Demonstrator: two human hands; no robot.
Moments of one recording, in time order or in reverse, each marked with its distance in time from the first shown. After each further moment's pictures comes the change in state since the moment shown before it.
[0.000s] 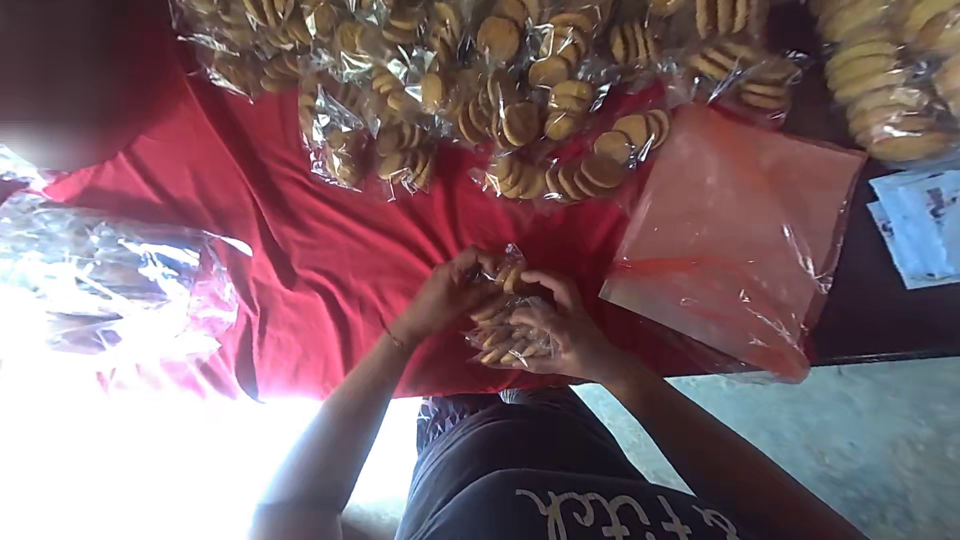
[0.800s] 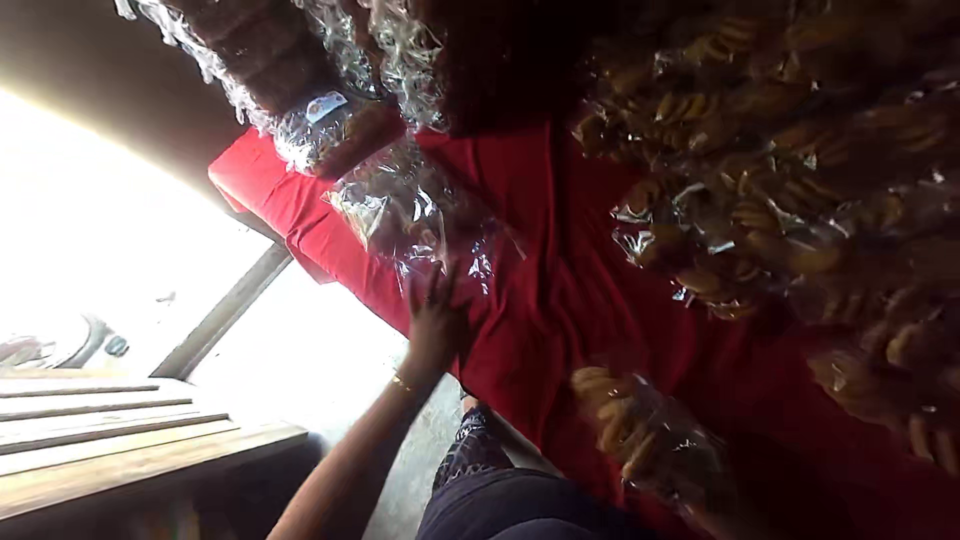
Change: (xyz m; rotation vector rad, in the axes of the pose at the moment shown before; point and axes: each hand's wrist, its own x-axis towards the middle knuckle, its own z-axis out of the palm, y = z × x) left_hand -0.259 0.010 -0.171 1.122 0.864 -0.589; right_hand 0.119 -0.092 0.099 1.029 -0.472 0.372
